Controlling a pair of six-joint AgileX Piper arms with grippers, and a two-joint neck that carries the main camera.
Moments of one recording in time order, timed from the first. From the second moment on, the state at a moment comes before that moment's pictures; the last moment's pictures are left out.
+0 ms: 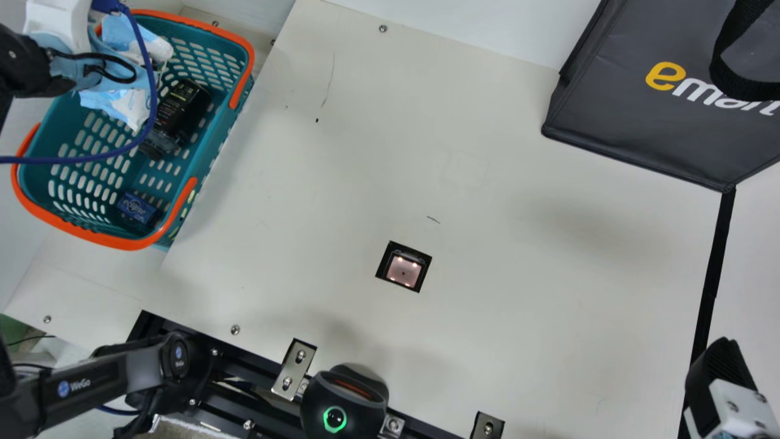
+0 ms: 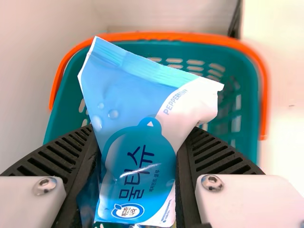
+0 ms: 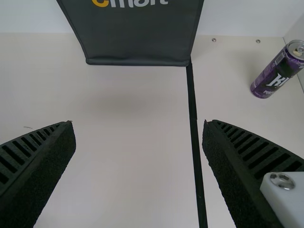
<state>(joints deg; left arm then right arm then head) 26.9 82.3 -64.3 -7.3 39.7 27.9 0.7 42.6 -69.8 -0.8 69.7 0.0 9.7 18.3</state>
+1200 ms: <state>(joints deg) -20.1 84.5 -71.6 1.6 65.7 -11.0 0.7 42.6 -69.8 -0.8 69.7 0.0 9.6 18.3</state>
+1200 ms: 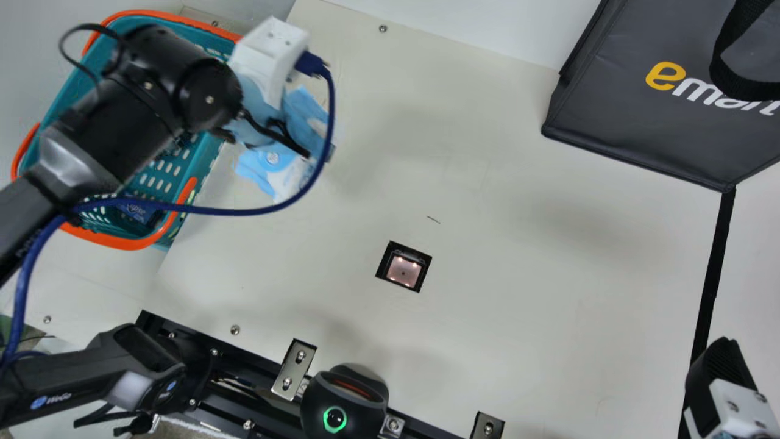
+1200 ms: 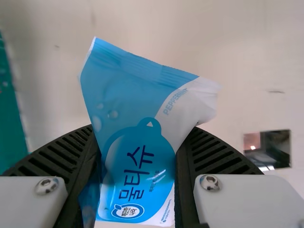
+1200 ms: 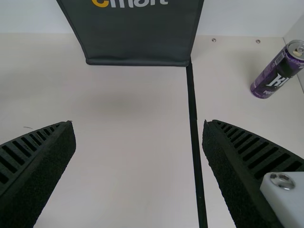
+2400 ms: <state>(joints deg) -44.6 100.3 -72.9 -6.3 62.5 -50.9 0.7 42.6 -69.8 -0.8 69.8 0.0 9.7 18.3</state>
